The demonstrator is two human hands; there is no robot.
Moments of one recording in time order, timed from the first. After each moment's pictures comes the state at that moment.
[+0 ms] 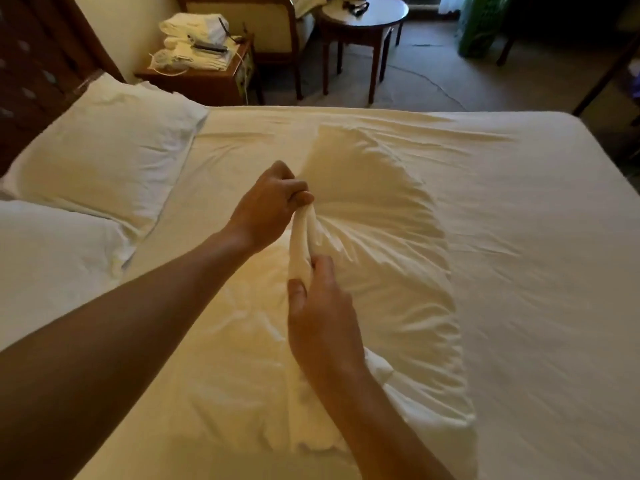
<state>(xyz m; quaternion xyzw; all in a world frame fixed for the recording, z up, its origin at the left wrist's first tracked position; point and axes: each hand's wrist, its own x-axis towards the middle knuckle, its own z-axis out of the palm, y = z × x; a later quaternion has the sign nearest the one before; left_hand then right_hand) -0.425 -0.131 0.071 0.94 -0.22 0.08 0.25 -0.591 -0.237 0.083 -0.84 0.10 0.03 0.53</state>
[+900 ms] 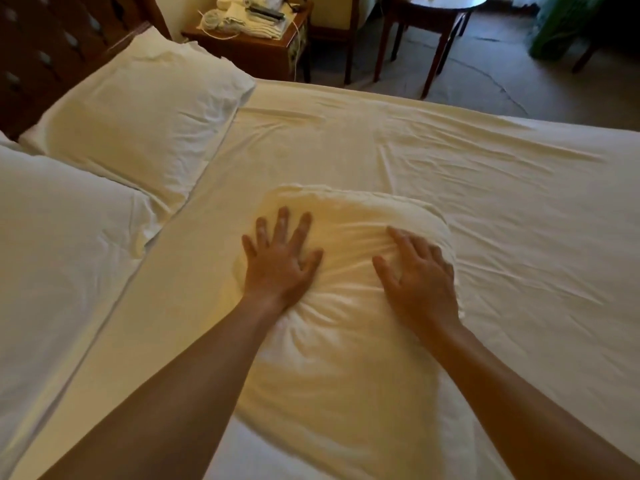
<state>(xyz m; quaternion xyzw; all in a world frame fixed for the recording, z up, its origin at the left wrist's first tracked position) -0.417 -0.042 -0.090 0.99 0.02 -0.02 0.14 -0.440 -0.274 -0.044 -0.97 -0.01 -0.02 0.23</state>
